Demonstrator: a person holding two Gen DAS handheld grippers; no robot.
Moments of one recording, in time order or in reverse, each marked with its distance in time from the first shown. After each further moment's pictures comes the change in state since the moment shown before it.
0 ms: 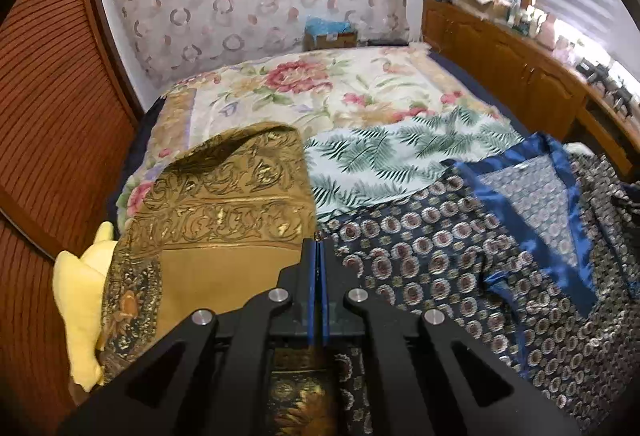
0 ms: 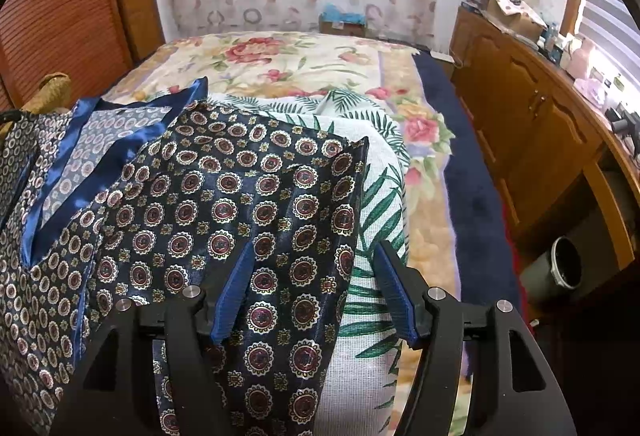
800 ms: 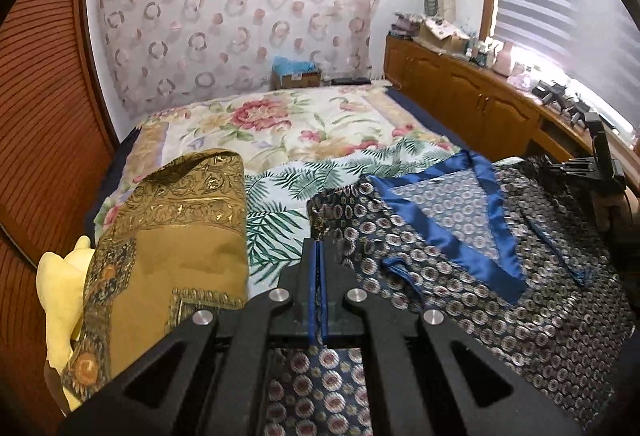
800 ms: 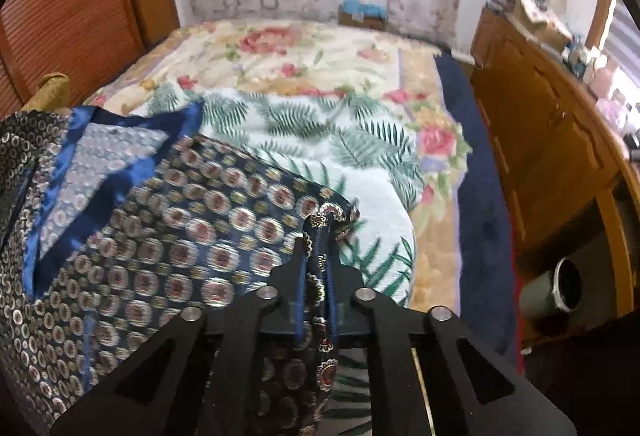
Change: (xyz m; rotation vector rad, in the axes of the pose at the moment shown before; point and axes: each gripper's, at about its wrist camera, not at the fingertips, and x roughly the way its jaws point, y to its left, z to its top) left arm -0.076 -0.039 -0.029 0.018 -0.151 -0.115; right arm 0.008 0.005 0.049 -0.073 0.001 0.046
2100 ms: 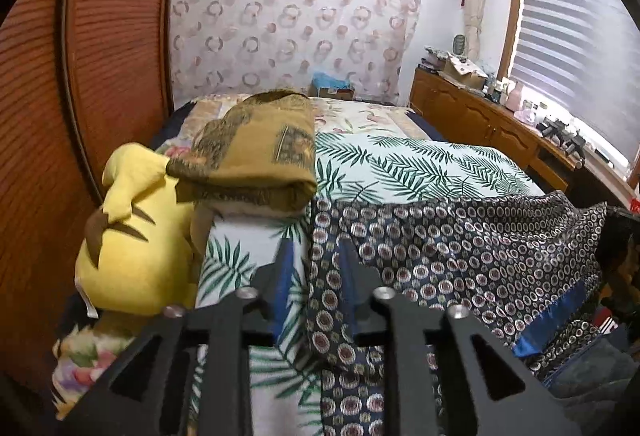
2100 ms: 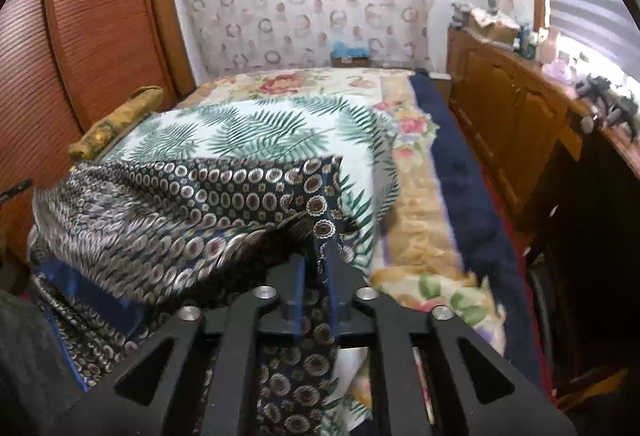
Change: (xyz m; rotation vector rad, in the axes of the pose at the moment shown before) left arm -0.173 0.014 -0.175 -0.154 -0.097 0.069; right arm -0.227 0.027 -0.206 0.128 -0.179 0.011
